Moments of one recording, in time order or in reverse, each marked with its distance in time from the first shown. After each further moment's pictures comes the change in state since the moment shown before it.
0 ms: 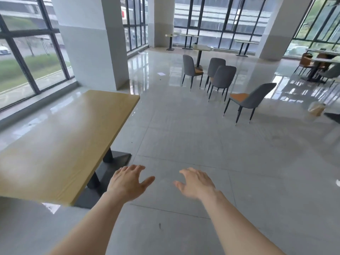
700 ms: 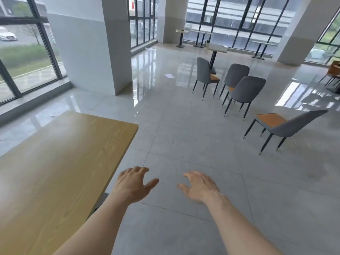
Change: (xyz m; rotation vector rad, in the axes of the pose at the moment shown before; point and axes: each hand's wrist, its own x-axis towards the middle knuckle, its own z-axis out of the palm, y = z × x) left_hand 0.610 -0.074 -0.090 -0.061 -0.058 -0.035; right_hand 0.594 0.032 -0.202 0.024 -0.042 0.012
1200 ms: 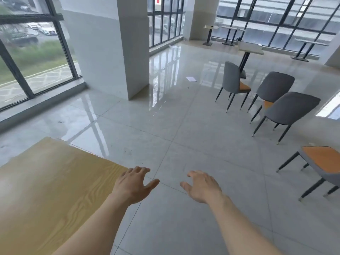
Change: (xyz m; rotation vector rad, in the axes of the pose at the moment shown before) left_hand 0.403 0.008 -0.089 -0.073 0.019 -0.162; right_hand 0.420 0.052 -0.179 -0.063 -0.048 -0.115
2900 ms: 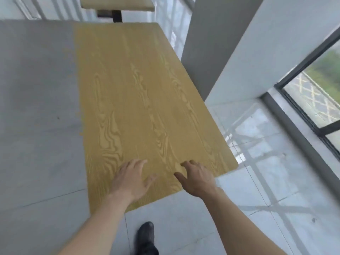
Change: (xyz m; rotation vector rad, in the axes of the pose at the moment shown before) left_hand 0.277 -0.215 0.029 -0.912 0.796 -2.189; right_hand 0.460 -0.557 0.063 -1.110 -0.462 -2.111
